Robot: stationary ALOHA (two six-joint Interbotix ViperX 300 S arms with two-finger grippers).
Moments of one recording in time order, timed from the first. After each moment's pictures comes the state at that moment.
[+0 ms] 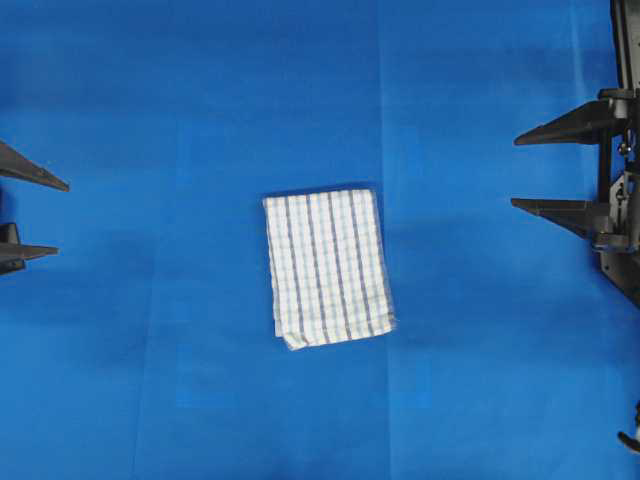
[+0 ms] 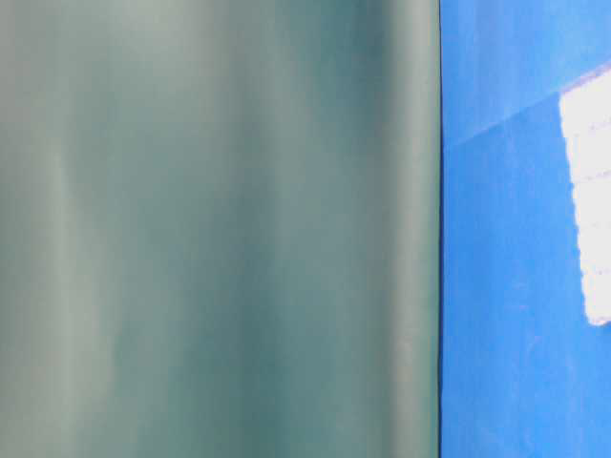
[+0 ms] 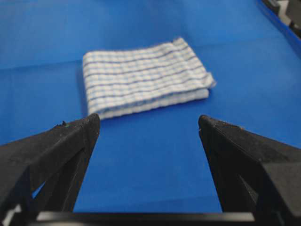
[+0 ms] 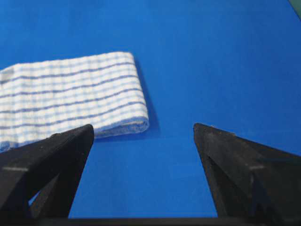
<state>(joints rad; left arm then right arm) -0.10 -1.29 1.43 -0.04 0.04 0.11 -0.17 -1.09 1.31 0.43 0.08 -0.32</state>
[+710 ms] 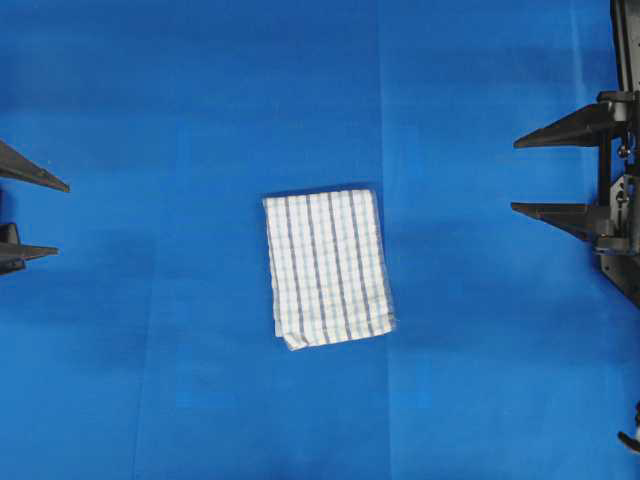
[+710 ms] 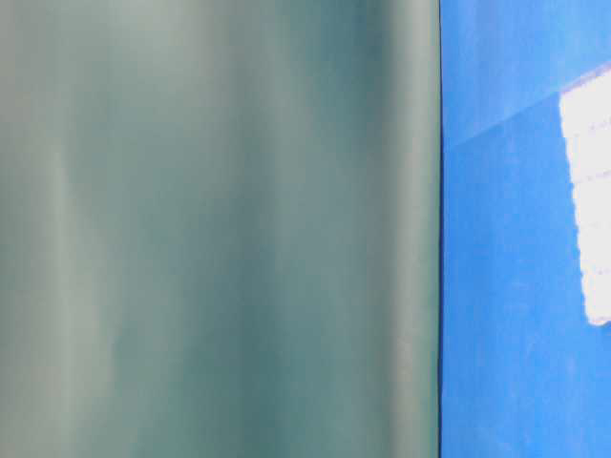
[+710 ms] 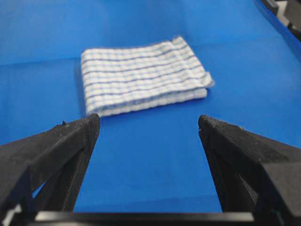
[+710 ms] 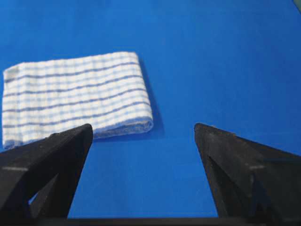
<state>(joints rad) -0.10 -1.29 1.43 -0.04 0.05 0.09 -0.15 -1.09 1.31 0.43 0.08 -0.32</state>
